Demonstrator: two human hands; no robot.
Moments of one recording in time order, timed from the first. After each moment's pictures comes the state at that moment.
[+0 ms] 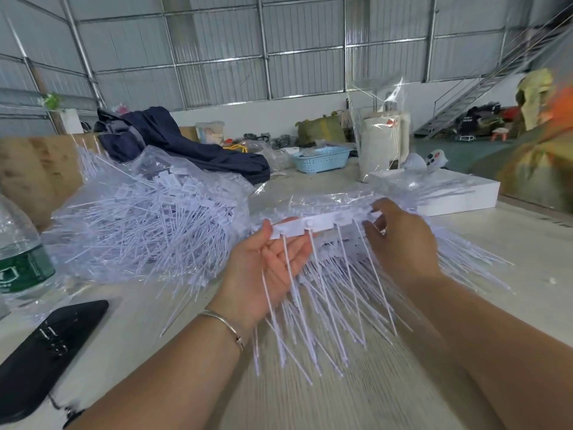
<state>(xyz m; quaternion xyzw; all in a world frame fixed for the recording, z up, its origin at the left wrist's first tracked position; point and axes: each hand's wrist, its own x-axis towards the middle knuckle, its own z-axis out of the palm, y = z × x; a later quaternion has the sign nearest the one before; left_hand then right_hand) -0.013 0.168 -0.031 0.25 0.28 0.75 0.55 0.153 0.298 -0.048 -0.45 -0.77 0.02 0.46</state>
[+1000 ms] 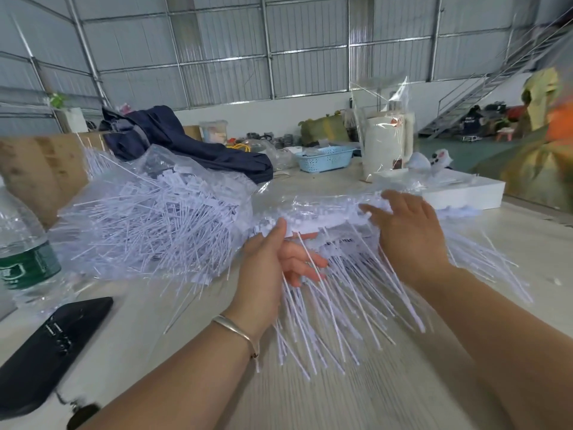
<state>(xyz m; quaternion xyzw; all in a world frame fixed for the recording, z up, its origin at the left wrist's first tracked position) -0.004 0.164 -0.035 0.45 0.48 0.68 0.33 0.164 0.283 -0.032 -0.44 -0.84 -0.14 0.29</state>
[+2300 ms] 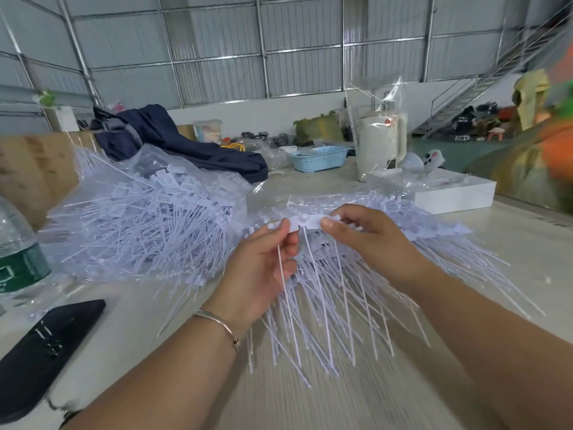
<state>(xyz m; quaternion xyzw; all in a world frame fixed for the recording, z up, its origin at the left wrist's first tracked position) -0.014 0.166 -0.029 0.36 0.36 0.71 0.49 0.144 0.257 -0.023 -0.20 -0.79 0.39 0.44</state>
